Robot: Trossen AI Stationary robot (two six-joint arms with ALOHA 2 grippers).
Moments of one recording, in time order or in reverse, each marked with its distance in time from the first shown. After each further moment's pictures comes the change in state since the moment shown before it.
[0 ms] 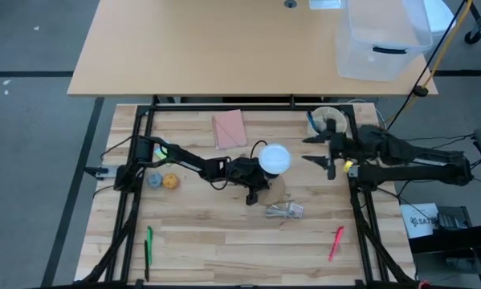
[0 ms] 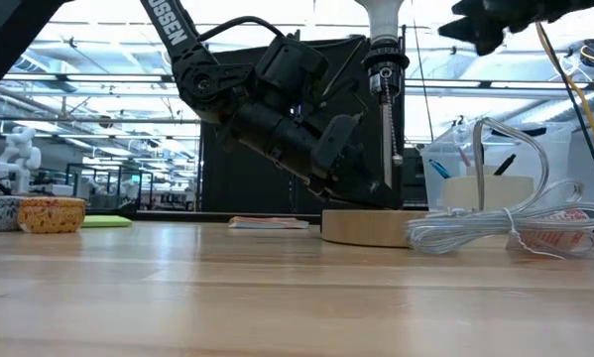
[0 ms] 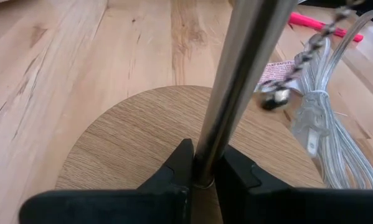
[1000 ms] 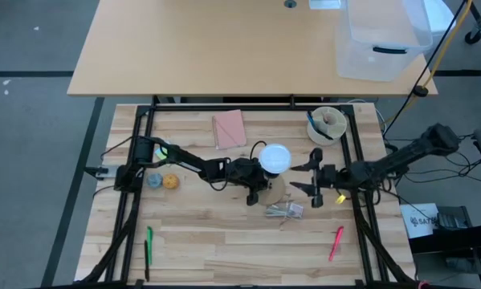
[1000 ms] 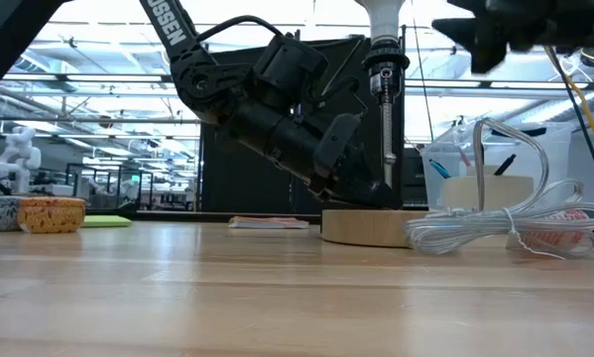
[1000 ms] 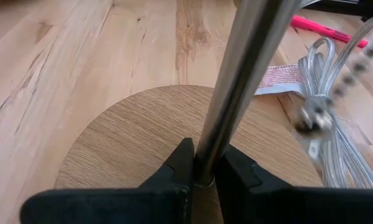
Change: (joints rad) left arm 0.000 0.000 -0.003 0.016 -0.022 -0.036; right arm 0.496 0.302 -0.406 1.041 0.440 -0.023
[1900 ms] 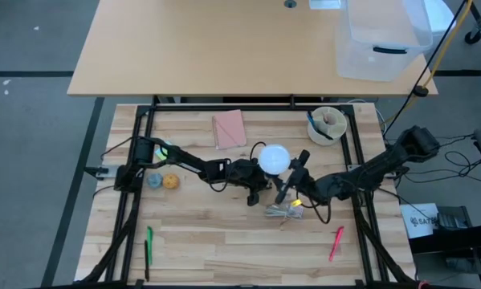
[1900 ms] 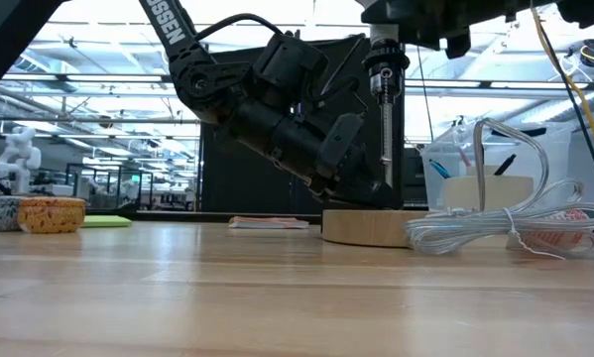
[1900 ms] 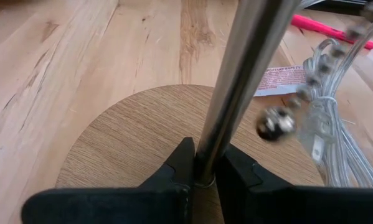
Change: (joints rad) left arm 0.000 0.000 -0.001 0.006 -0.033 -0.013; right arm 0.050 0.505 0.388 0.006 0.550 0.007
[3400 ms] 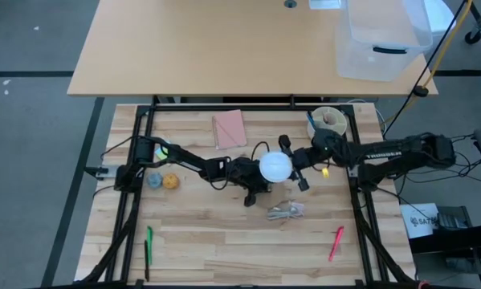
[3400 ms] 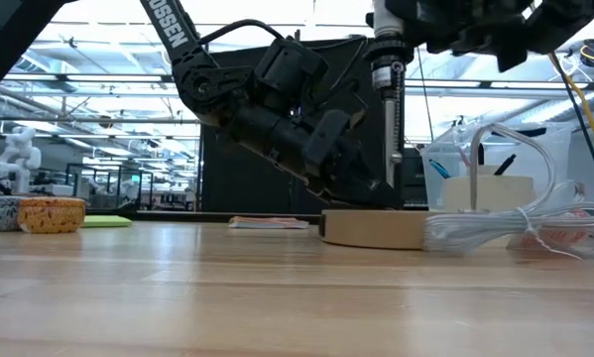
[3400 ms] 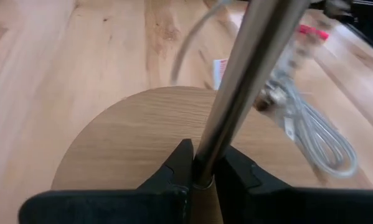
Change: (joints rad) left arm -0.004 0.001 0.001 -0.003 0.153 0.055; right arm -0.550 -0.205 -0.040 -0.276 -1.496 -0.107
